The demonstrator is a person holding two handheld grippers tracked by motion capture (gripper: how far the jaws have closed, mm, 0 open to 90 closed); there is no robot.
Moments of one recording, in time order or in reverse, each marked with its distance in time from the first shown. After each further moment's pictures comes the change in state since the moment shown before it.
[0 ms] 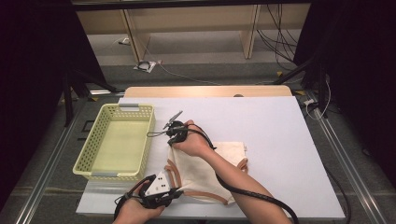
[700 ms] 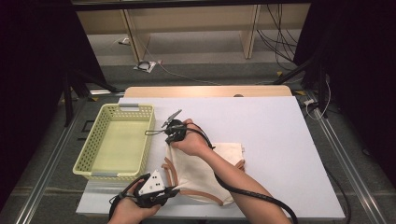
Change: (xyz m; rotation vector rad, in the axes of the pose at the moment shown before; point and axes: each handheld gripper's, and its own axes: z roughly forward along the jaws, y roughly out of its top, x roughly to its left) left arm 0.004 0.000 -0.014 -0.018 0.007 -0.014; right arm 0.003 0.006 -0.004 -0.034 -0.003 0.001
